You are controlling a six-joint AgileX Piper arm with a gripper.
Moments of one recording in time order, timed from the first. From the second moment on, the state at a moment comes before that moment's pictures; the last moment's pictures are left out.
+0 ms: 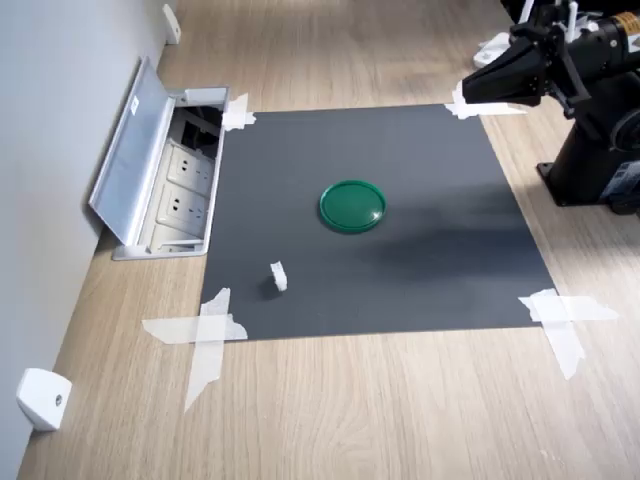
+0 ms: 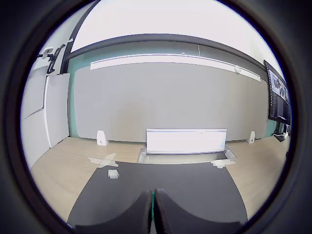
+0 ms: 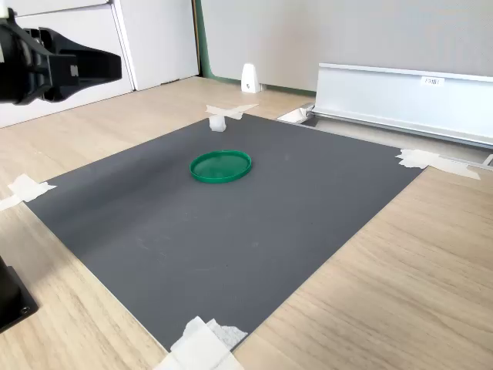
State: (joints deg) arm 5.6 -0.6 -5.1 -0.5 15.0 2.1
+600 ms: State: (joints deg) arm 5.6 -0.6 -5.9 0.0 17.3 2.1
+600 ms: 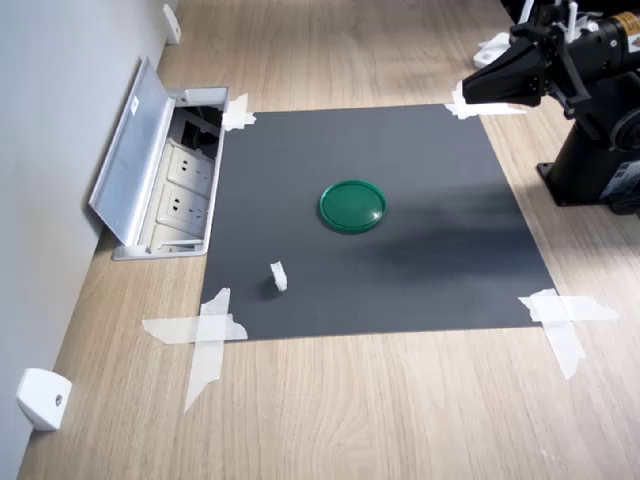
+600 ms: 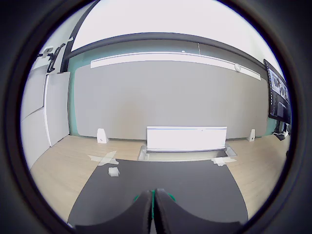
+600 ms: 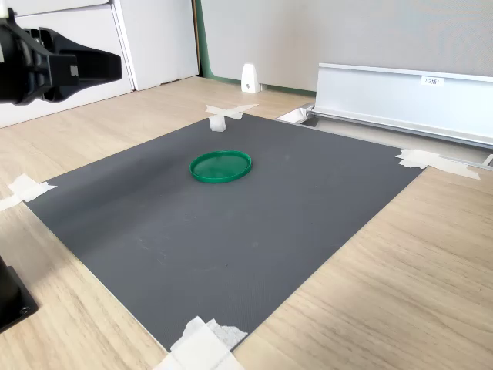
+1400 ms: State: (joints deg) arm 5.6 41.1 -46.9 4.0 37.8 -5.1
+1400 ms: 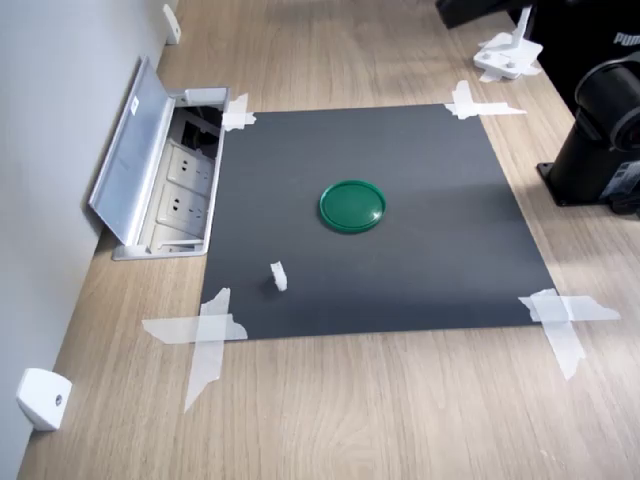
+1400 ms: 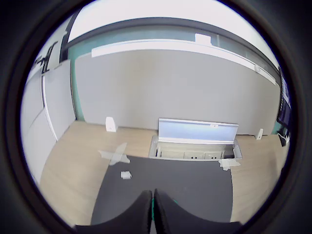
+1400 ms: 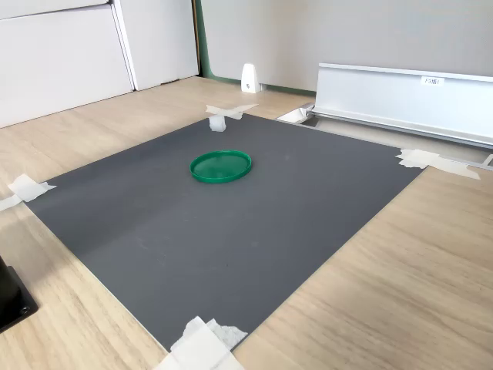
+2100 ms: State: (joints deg) arm 7.7 80.0 -77.6 10.3 64.3 -38.3
